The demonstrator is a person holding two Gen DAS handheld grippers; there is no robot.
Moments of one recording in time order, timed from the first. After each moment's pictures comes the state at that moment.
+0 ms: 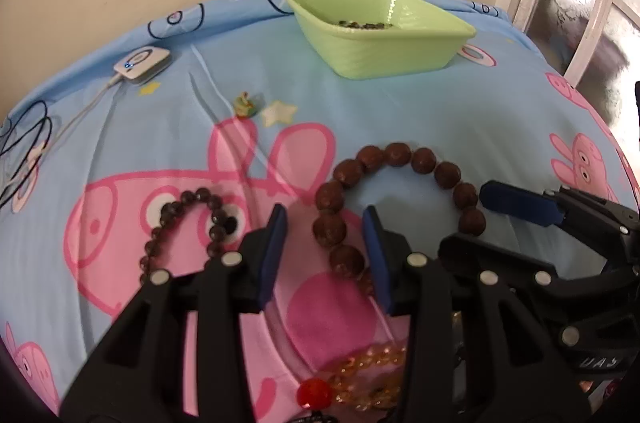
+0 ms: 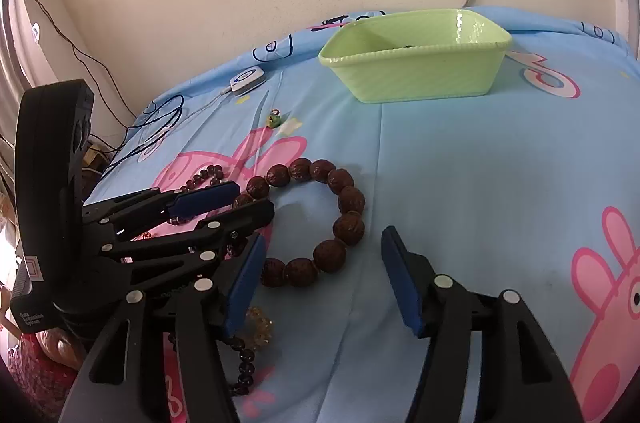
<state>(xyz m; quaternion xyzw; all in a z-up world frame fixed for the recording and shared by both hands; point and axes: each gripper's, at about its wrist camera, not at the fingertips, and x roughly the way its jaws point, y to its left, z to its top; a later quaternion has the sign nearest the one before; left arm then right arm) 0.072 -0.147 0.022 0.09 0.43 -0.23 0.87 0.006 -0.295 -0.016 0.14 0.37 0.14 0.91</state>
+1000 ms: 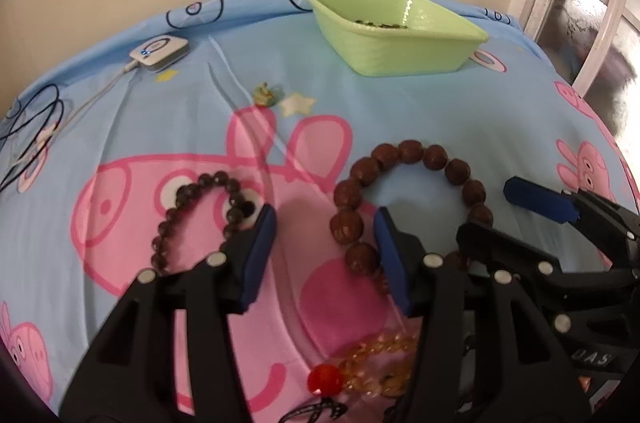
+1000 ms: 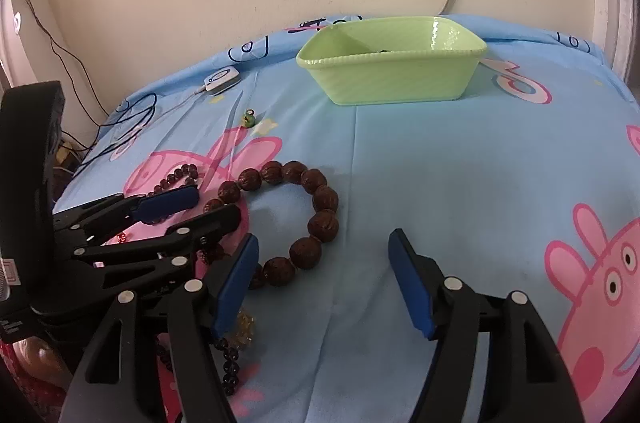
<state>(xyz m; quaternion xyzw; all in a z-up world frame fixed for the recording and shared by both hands) 0.071 -0.134 0.020 0.08 0.43 -0.21 0.87 0.011 -0.294 -0.012 0.10 0.37 0.08 0.92</state>
